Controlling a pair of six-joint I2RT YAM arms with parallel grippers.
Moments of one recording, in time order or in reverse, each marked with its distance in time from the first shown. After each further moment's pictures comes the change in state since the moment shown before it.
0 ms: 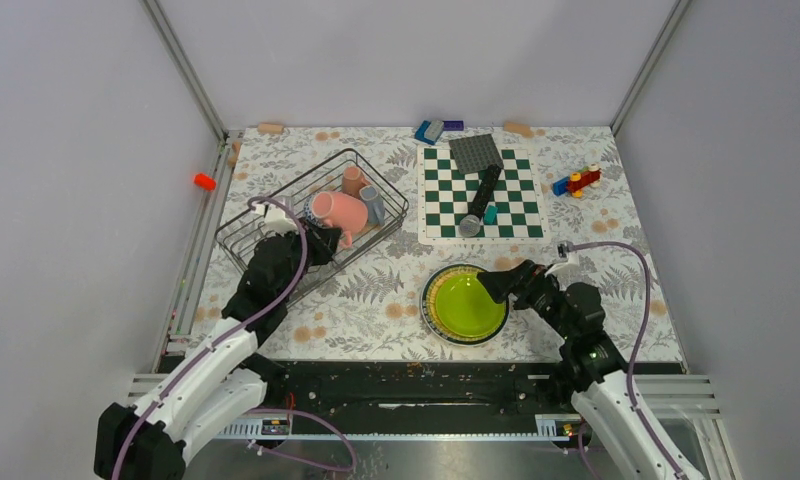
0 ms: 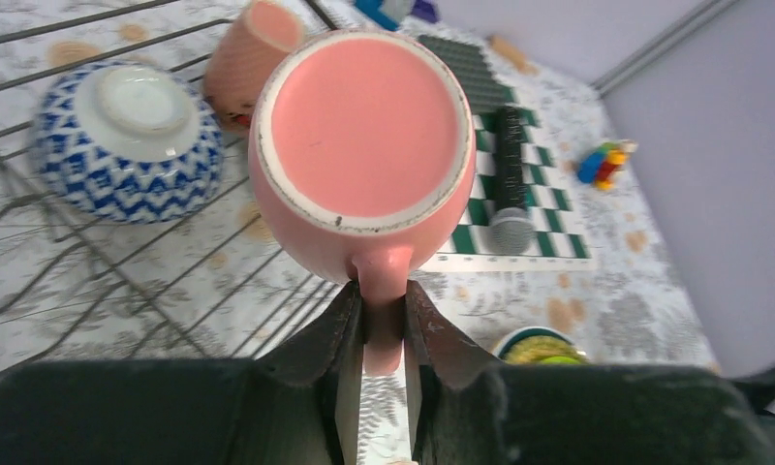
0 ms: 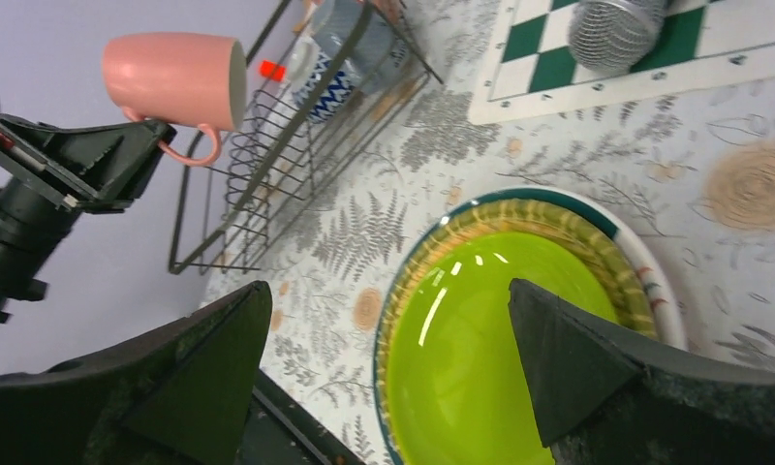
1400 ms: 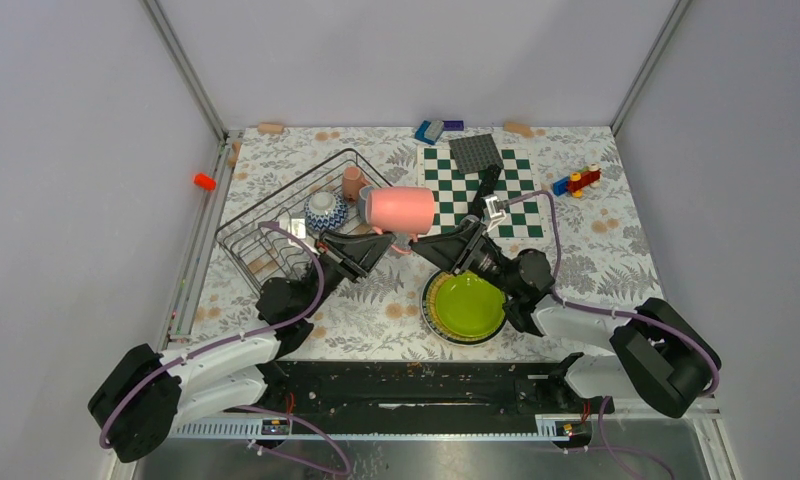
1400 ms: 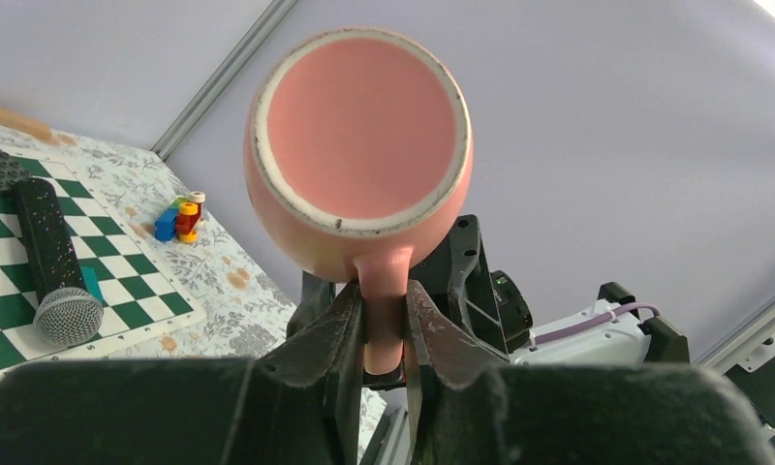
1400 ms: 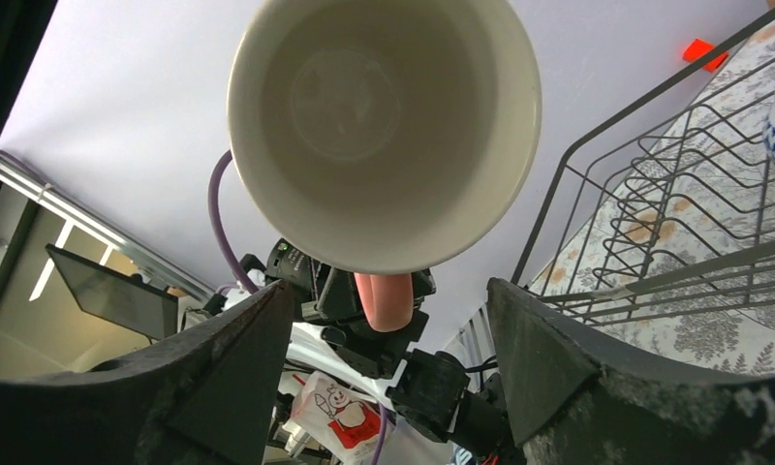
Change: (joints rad) left arm -0.320 0.174 -0.190 1.040 0.183 -0.351; right arm 0.370 0.983 0.237 1.326 -0.105 0.441
